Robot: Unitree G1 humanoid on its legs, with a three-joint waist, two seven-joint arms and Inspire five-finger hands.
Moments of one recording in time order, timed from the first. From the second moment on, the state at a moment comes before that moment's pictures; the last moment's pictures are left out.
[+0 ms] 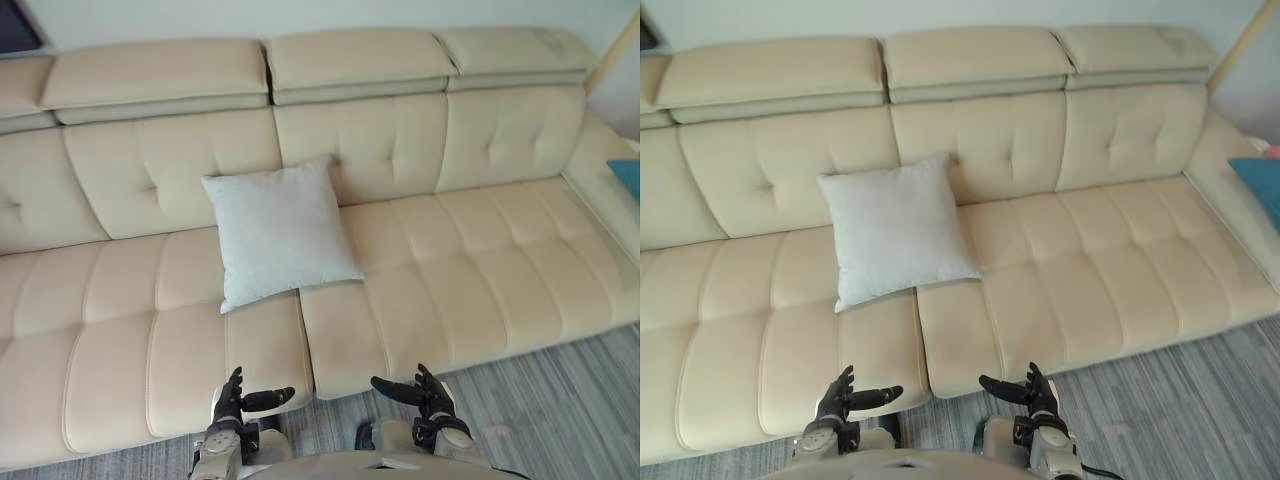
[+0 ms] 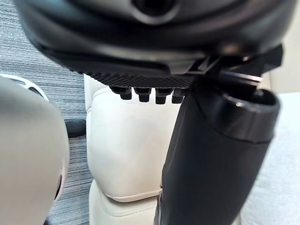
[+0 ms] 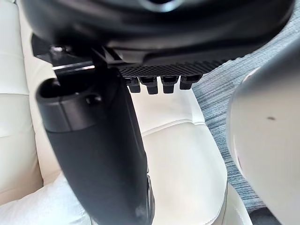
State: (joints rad) left arm 0.14 0.06 0.06 0.90 -0.08 -0.11 0.11; right arm 0.10 -0.01 -0.08 0.87 0.12 -0.06 -0.08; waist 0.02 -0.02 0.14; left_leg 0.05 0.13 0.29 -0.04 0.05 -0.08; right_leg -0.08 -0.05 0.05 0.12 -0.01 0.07
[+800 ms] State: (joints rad) left arm 0.05 -0.01 0.09 0.83 -0.07 -0.10 0.14; right arm 0.10 0.01 -0.10 0.84 0.12 -0.05 -0.13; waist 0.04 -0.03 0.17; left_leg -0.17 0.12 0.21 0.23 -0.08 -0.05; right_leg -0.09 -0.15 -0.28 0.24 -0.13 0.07
